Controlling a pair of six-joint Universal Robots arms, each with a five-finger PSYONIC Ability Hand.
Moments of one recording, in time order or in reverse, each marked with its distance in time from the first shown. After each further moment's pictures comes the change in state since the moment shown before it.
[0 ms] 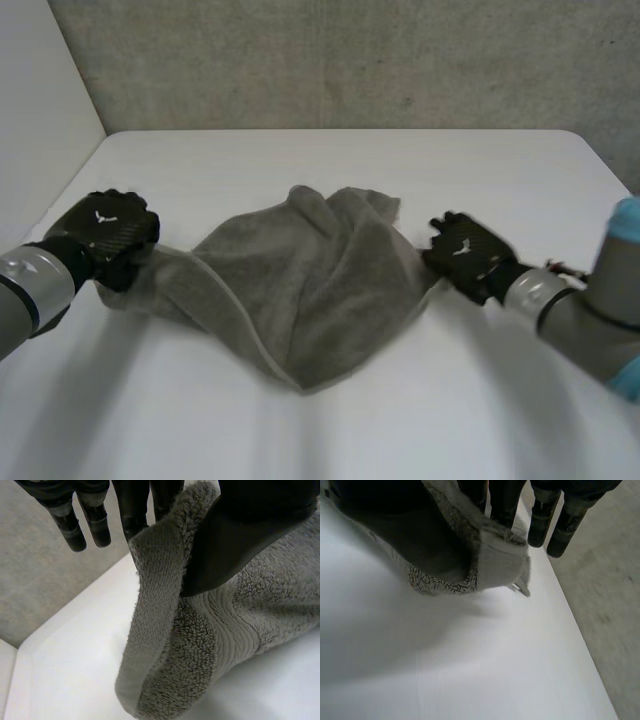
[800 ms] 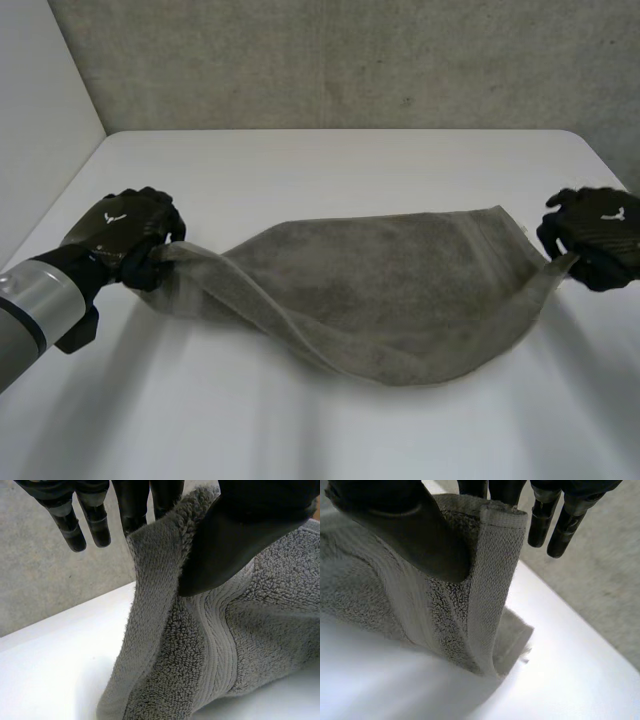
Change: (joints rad) left arm -0.035 0.094 -0.117 0.111 0.074 -0.338; right arm -0.405 -0.398 0.139 0.365 -0.227 0.191; left_hand 0.000 0.004 0.000 0.000 0.006; right_hand 0.000 0.003 0.000 0.000 0.000
